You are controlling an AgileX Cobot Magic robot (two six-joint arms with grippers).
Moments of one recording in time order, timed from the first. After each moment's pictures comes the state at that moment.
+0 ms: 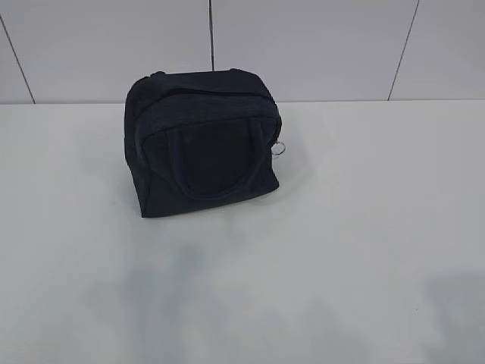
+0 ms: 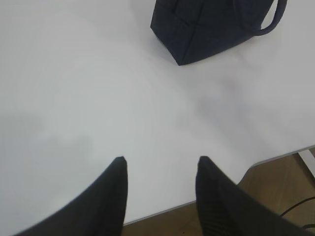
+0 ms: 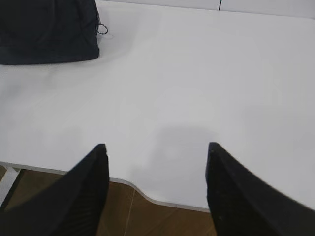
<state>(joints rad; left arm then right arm) -0.30 0.17 -0.54 -0.02 1.03 -0.07 0.07 -0.02 -0.56 0.09 1.13 -0.13</state>
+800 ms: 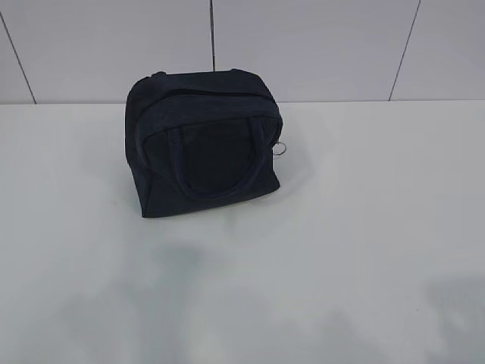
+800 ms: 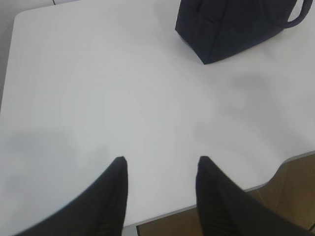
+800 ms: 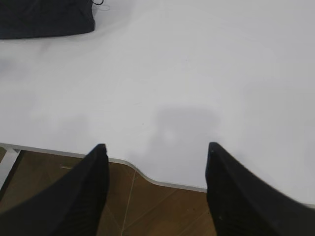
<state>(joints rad) -0.30 0.05 -0.52 0.08 1.09 -0.05 0.07 -0.02 -0.50 0.08 1.14 -0.13</state>
